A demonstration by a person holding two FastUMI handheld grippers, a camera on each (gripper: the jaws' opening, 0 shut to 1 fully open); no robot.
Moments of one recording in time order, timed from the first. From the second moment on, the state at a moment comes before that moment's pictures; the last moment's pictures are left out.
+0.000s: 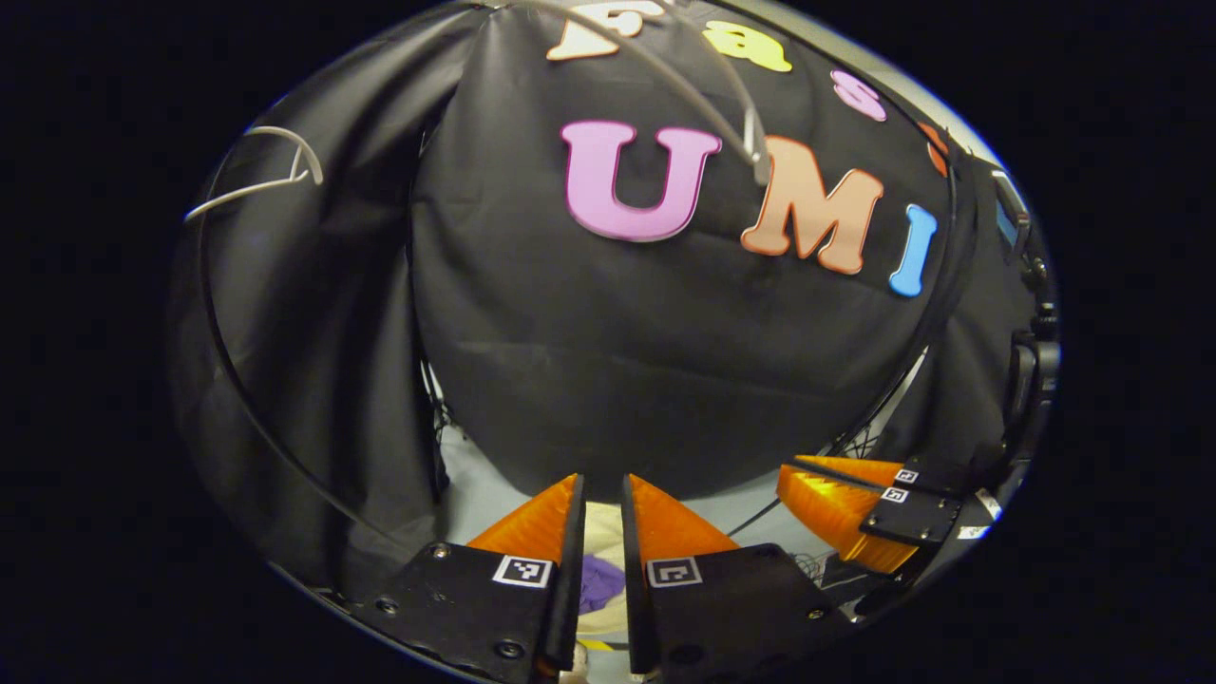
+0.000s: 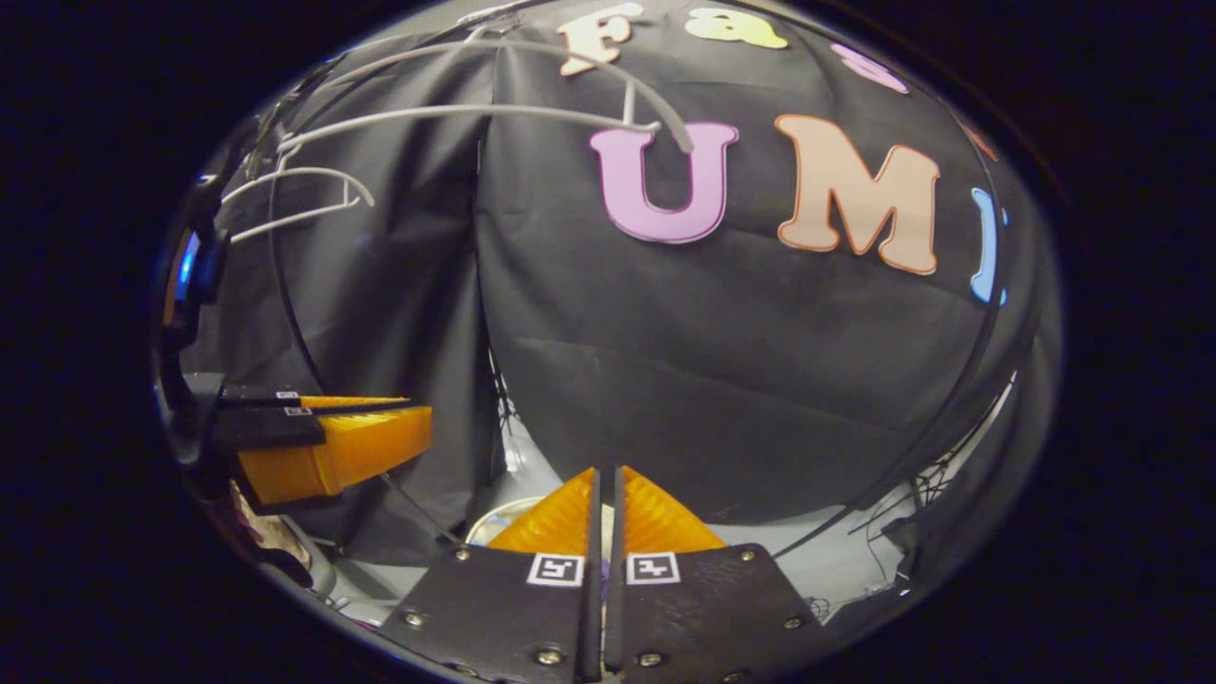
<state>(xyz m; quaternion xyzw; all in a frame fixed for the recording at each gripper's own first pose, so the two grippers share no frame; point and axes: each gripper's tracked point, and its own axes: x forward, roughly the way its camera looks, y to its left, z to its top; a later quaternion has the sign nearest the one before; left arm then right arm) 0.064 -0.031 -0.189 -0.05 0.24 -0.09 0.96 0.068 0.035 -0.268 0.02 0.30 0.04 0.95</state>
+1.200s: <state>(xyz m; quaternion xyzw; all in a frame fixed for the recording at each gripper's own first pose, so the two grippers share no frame) 0.043 -0.050 0.039 0.00 -0.06 -0.10 0.99 0.062 -0.010 -0.010 0.03 0.03 -0.02 1.00</state>
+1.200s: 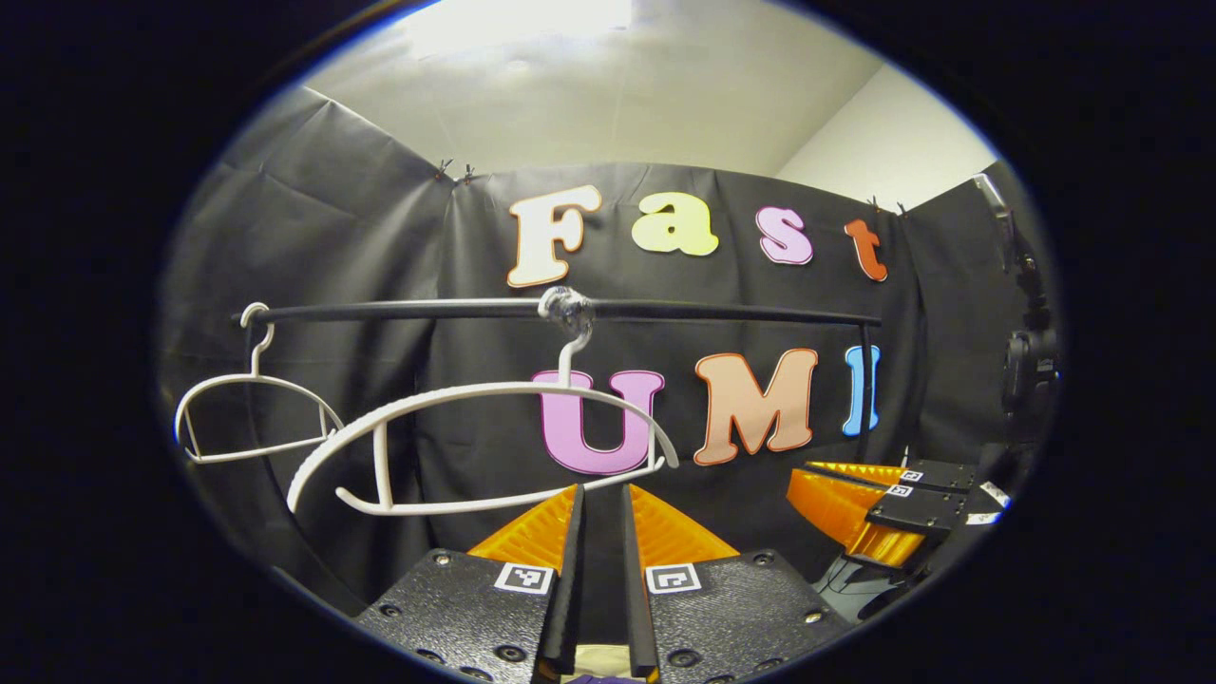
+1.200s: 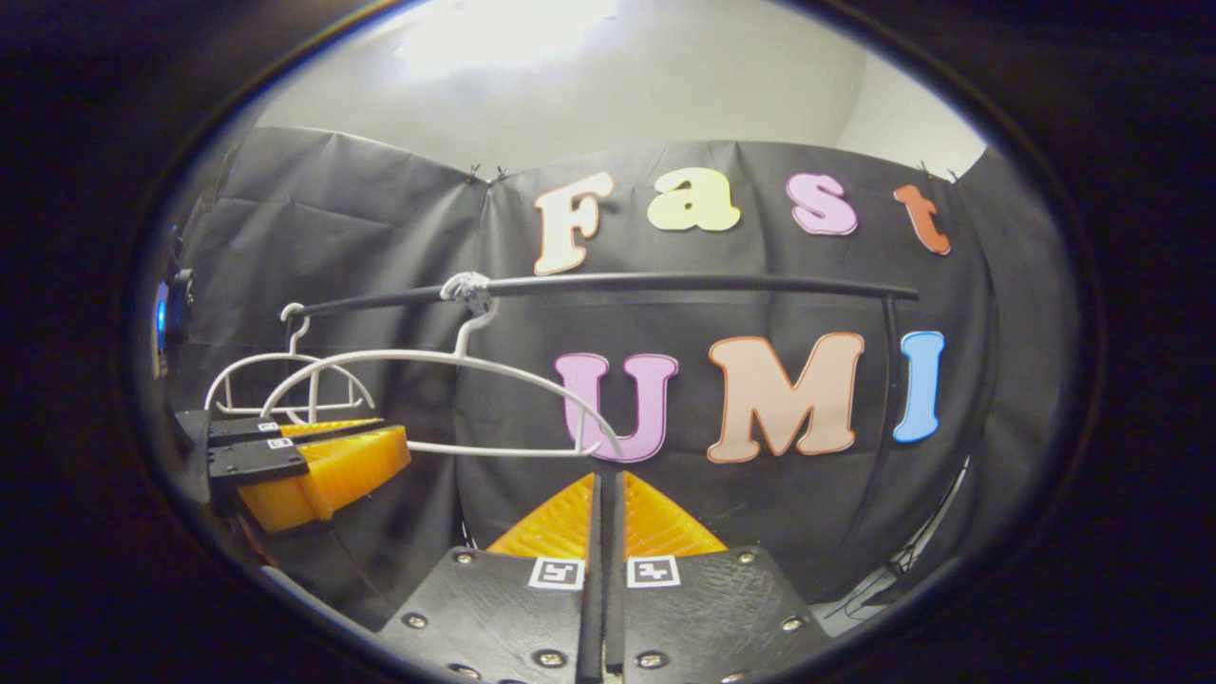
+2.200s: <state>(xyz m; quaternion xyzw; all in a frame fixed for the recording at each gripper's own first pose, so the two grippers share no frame) 0.024 -0.071 0.081 -0.02 -0.08 -0.12 0.99 0.020 -0.038 0.030 0.03 -0.01 -0.07 1.00</state>
